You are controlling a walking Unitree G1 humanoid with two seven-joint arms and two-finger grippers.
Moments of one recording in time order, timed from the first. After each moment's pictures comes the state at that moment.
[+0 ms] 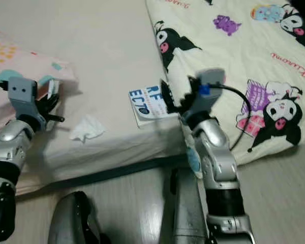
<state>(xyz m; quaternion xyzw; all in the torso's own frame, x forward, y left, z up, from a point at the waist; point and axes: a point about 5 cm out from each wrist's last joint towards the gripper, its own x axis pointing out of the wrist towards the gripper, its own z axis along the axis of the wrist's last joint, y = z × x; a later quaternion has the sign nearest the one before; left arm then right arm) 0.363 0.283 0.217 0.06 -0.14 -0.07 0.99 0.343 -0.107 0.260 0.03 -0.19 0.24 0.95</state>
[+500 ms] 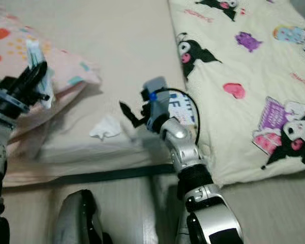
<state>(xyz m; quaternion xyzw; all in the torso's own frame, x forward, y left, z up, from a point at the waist) 0.321 0.265 0.288 -0.08 -0.28 -0.16 0.94 0.372 -0.049 0.196 -0.02 -0.06 0.35 0.93</state>
